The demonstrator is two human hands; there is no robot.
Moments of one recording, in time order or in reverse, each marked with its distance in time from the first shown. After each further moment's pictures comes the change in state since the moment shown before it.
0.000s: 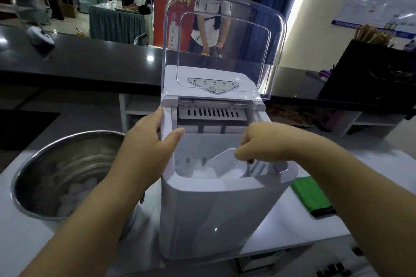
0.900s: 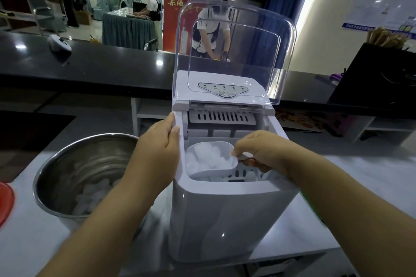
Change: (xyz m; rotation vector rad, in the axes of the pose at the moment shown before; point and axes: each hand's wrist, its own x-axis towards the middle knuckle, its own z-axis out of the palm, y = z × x) left_hand -0.002 0.000 0.000 -0.044 0.032 -0.037; right_hand 0.016 -0.003 0.023 0.715 -0.024 0.107
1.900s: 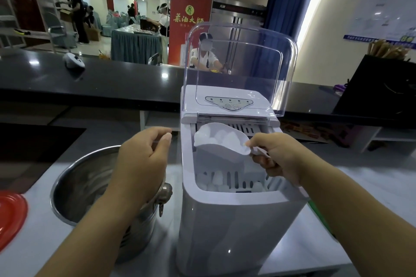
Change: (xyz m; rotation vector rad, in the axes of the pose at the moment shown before) left_hand -0.004 -0.007 -0.033 -0.014 0.150 0.107; right_hand -0.012 -0.008 -0.007 0.391 0.121 0.013
